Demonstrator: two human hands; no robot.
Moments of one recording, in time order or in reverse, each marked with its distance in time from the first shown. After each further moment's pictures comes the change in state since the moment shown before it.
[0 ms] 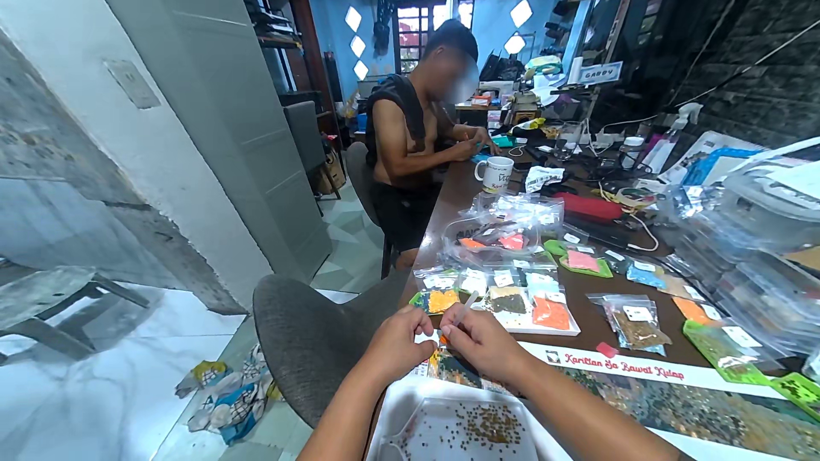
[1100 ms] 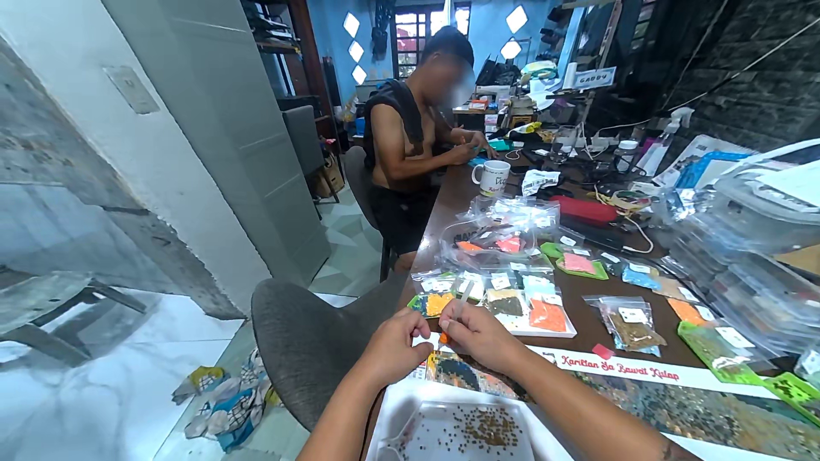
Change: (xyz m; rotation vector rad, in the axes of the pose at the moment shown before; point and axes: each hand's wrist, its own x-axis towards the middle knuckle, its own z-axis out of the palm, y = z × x) left_hand 0.000 -0.004 -0.002 -0.016 -0.004 0.042; right_hand 0.009 -0.010 -0.009 0.109 -0.056 0.185
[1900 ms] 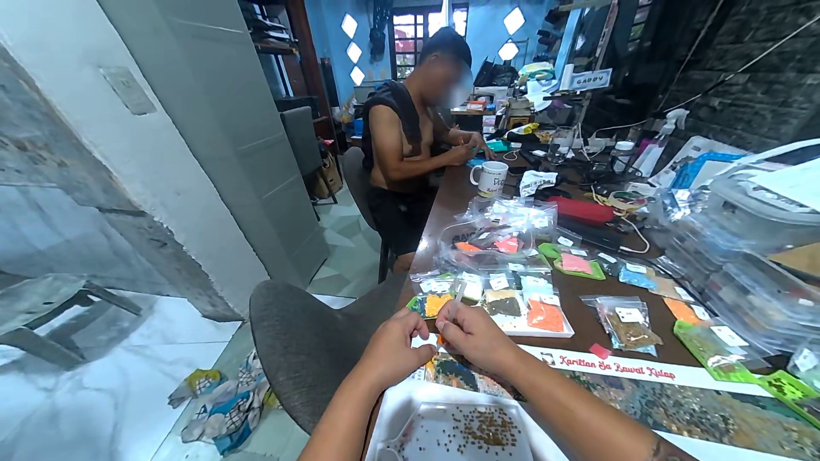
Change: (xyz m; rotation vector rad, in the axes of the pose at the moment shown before) left_hand 0.000 0.001 0.002 0.018 0.021 -0.011; right_hand 0.003 0.001 0.005 -0.094 0.035 0.000
